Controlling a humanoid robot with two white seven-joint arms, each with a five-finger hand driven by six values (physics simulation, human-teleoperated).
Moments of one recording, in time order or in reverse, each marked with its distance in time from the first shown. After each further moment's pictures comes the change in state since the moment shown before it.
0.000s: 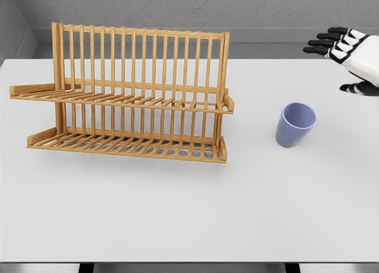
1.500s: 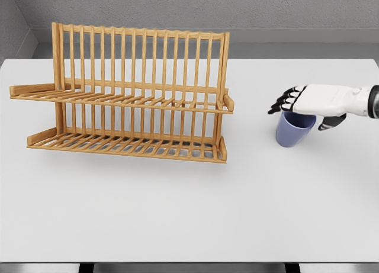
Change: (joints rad) left arm 0.000 0.000 0.000 0.000 0.000 0.000 0.000; right arm -0.365 0.123 0.443 0.161 0.002 -0.002 0.526
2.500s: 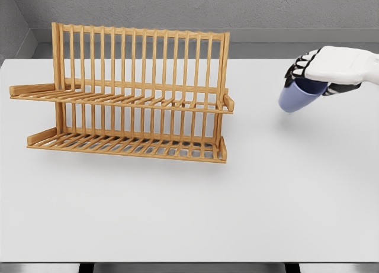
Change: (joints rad) left arm 0.000 0.000 0.000 0.000 0.000 0.000 0.000; right arm -0.063 -0.010 -0.121 -0.032 -0.006 -0.001 -0.001
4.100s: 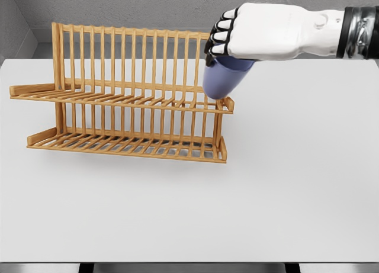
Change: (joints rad) left arm 0.000 0.000 0.000 0.000 0.000 0.000 0.001; right arm -0.239 0.190 0.073 -0.258 -0.006 0.001 0.001
